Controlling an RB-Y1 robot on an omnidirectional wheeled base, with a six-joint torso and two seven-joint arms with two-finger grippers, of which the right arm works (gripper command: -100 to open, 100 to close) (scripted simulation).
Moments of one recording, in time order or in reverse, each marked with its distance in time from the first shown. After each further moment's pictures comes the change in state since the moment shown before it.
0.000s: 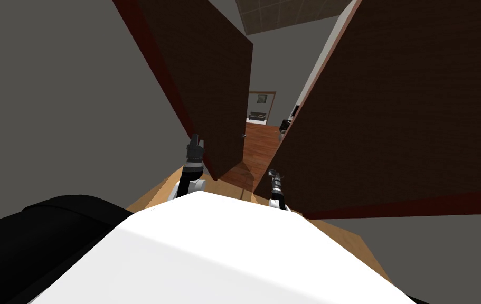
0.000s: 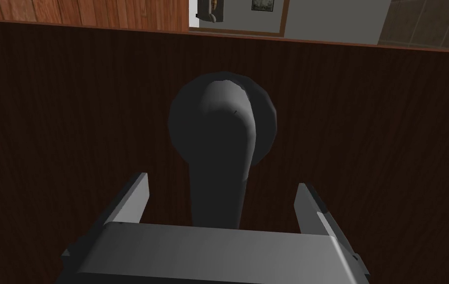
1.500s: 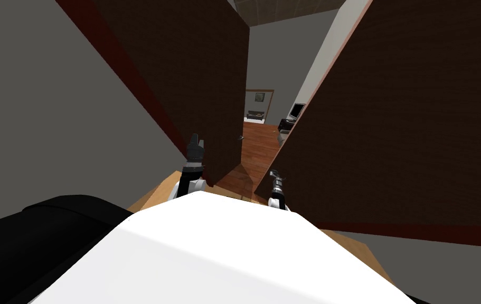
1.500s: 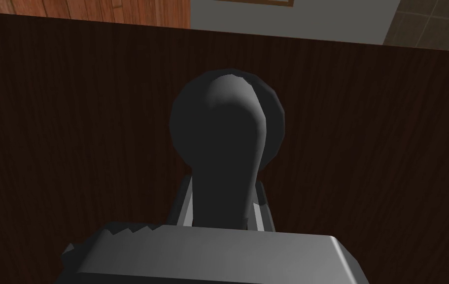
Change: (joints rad) arm -0.009 0.024 -0.059 -0.002 -0.031 0.006 0.062
